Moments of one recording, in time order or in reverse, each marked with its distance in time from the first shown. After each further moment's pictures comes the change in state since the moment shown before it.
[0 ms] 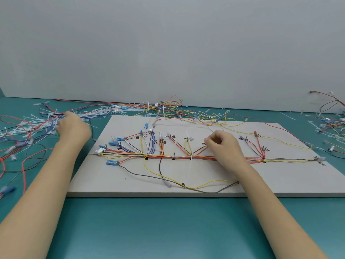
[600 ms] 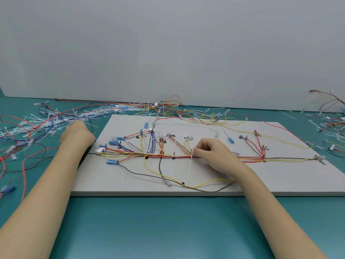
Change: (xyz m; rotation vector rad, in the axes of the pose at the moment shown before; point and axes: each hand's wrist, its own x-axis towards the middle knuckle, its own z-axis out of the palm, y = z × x) left_hand 0.002 -0.005 0.012 0.279 -0.200 -0.039; right_hand -0.009 -0.008 0.009 -0.016 -0.340 0.022
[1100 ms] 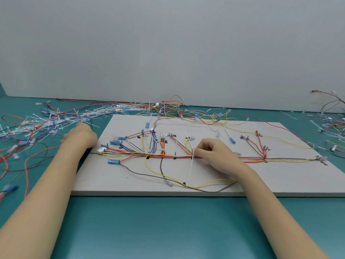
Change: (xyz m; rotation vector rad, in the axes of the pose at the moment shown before) left_hand 0.004 -0.001 0.001 0.078 -0.100 -0.005; right_hand 0.001 0.002 0.000 0.017 0.005 0.001
